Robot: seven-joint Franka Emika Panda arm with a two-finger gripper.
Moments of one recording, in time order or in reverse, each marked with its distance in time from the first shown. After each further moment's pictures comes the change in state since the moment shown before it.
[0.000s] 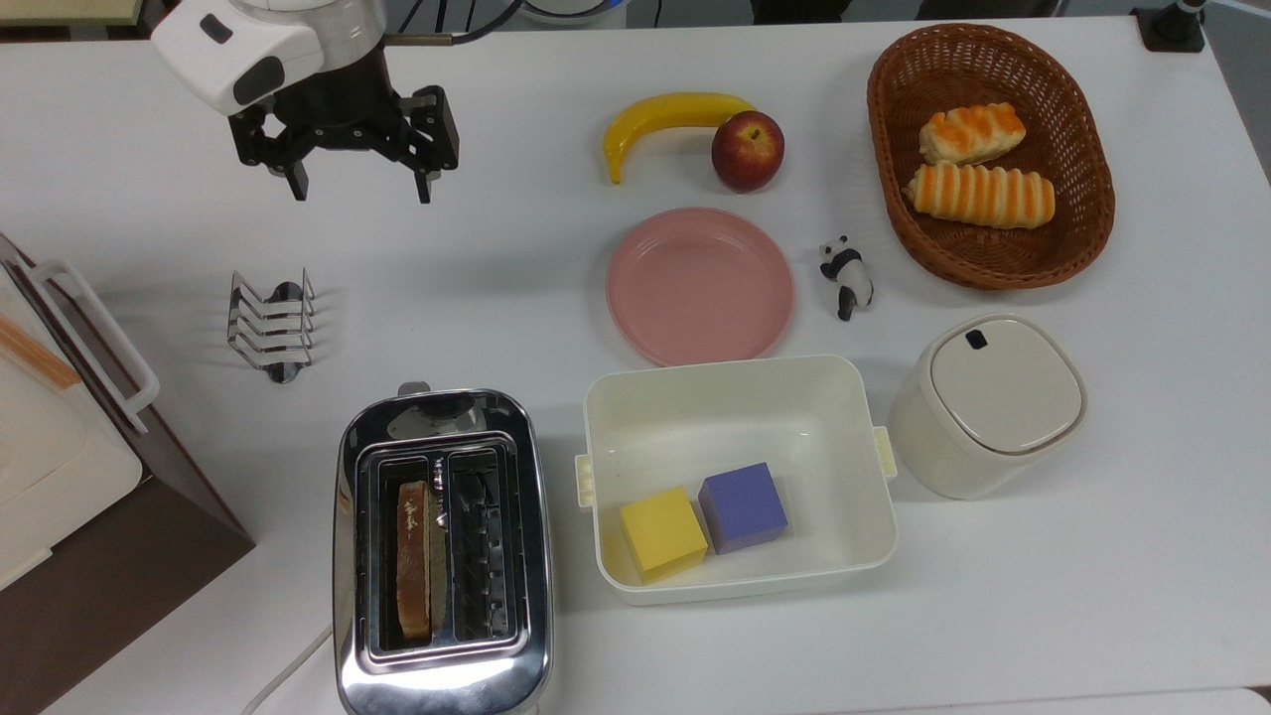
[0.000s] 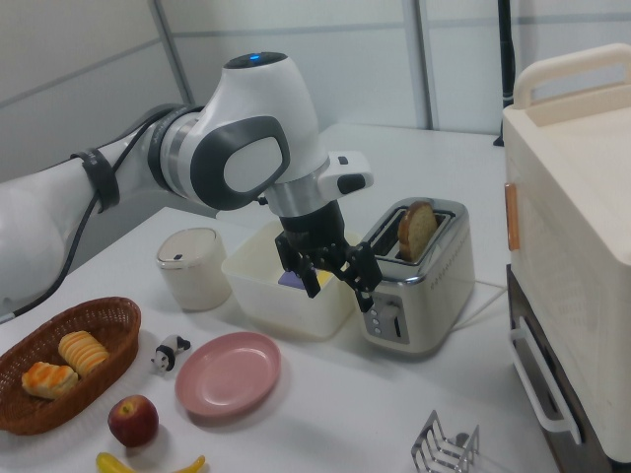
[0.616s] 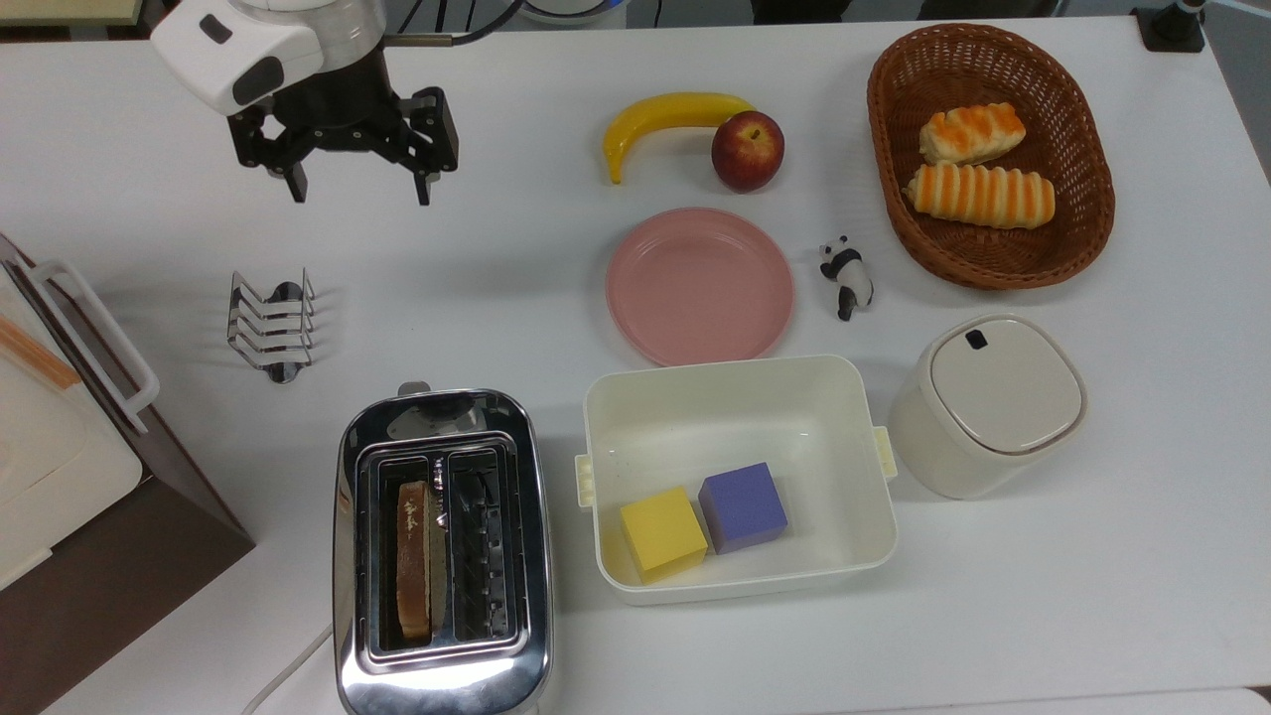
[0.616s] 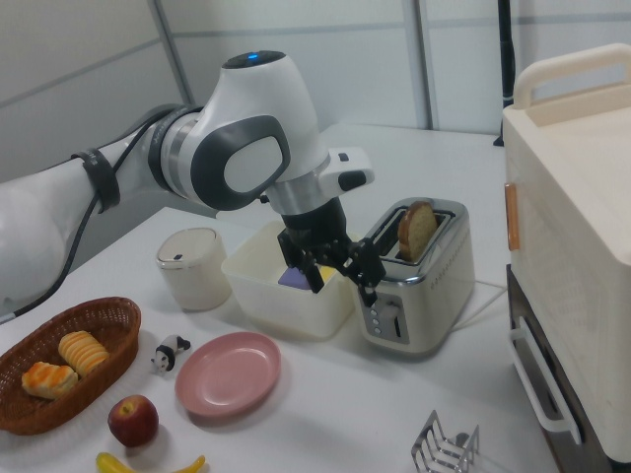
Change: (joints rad) arm 0.000 0.001 0.000 0.000 0.000 0.032 0.000
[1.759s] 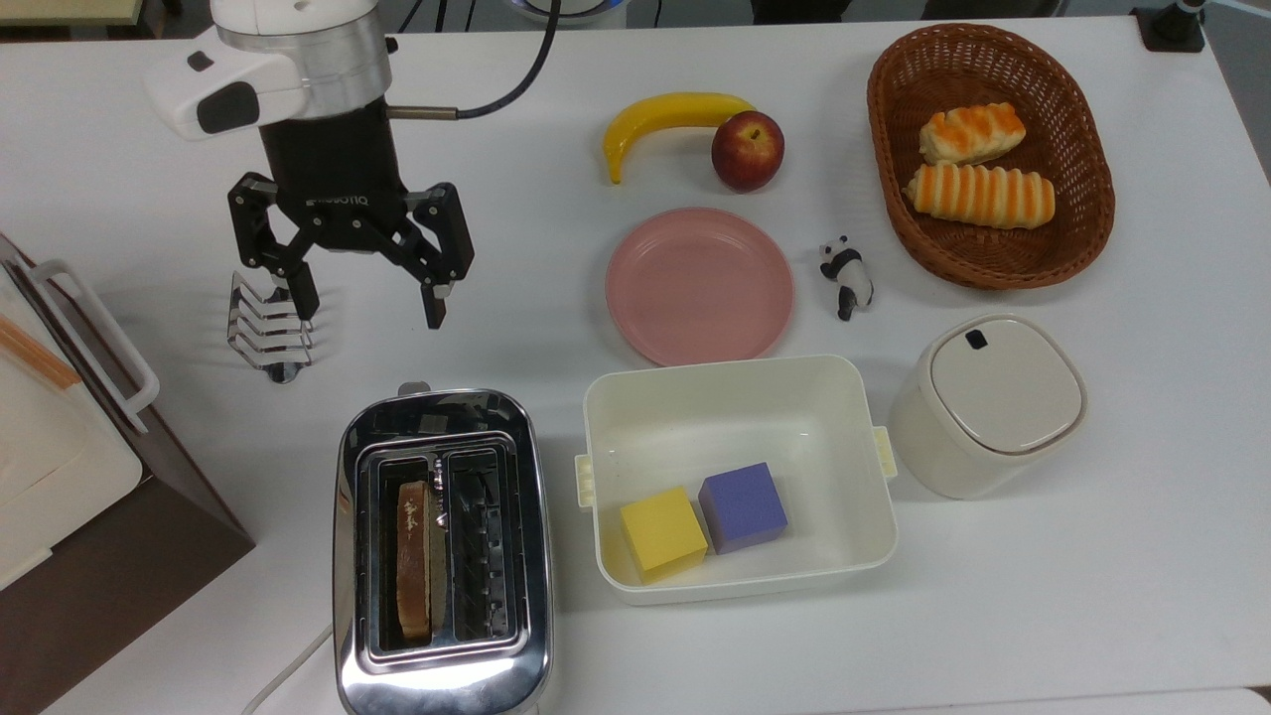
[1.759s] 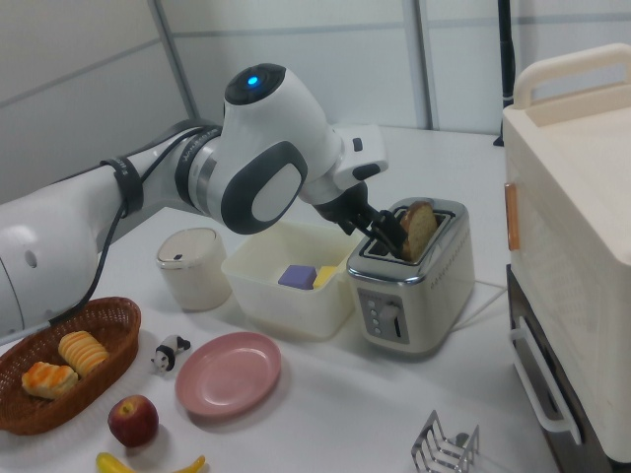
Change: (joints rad) arm 0.003 0.071 0.011 -0.005 0.154 0.438 0.134
